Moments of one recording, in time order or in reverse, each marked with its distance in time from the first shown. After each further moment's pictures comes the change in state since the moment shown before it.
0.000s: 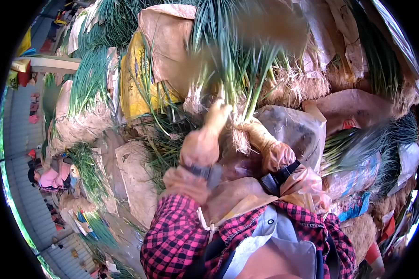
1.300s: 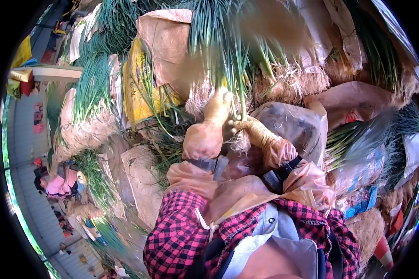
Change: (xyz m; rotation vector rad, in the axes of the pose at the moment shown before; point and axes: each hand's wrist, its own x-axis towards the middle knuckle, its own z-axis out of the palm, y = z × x) left_hand 0.007 0.037 -0.005 0.492 0.173 0.176; right_hand 0.004 0.002 0.002 0.023 -0.109 0.079
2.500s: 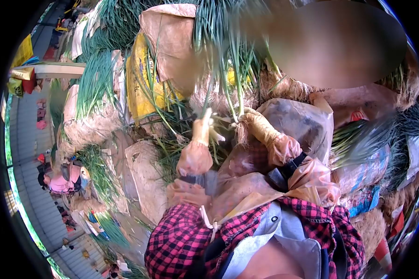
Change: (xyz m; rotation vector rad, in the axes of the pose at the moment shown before) left_hand -0.061 -0.080 -0.019 -1.047 -0.067 -0.631; right_hand 0.032 0.027 -0.037 0.029 0.090 -0.184
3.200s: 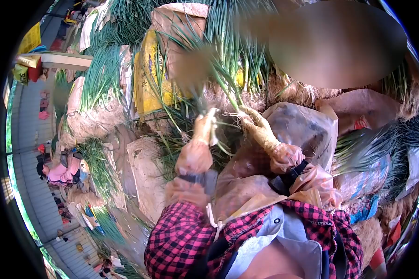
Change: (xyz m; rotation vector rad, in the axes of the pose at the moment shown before) left_hand 0.004 0.005 -0.012 -0.027 0.093 0.084; right_hand -0.027 -0.006 0.041 -0.433 -0.069 -0.242
